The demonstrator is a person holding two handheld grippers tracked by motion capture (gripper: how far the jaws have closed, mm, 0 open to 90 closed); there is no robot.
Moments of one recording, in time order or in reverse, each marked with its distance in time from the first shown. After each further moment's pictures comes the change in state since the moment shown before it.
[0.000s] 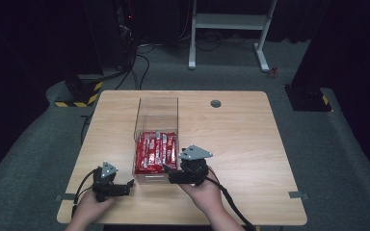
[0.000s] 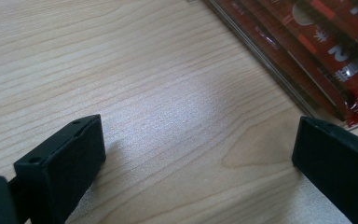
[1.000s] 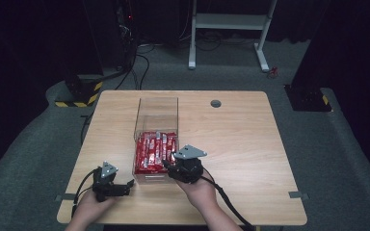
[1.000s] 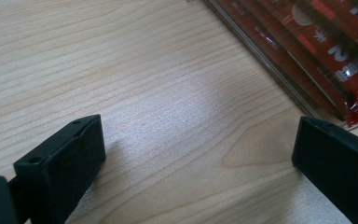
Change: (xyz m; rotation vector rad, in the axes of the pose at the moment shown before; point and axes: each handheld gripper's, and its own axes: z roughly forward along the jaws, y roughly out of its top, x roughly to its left) left arm 0.000 0.000 0.000 0.000 -0.001 0.000; right arm 0.005 -0.002 0.016 0.014 -0.002 0.019
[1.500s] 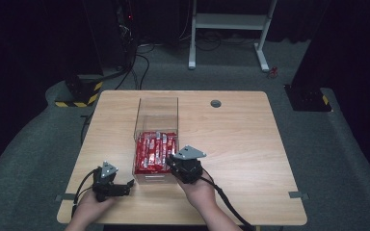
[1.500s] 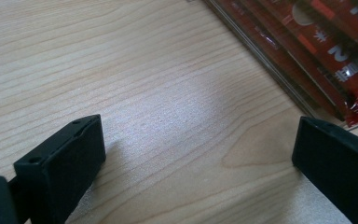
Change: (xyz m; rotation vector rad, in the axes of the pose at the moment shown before) left arm 0.000 0.000 0.000 0.000 0.000 0.000; right arm 0.001 -0.003 0.003 0.005 -0.017 0.020
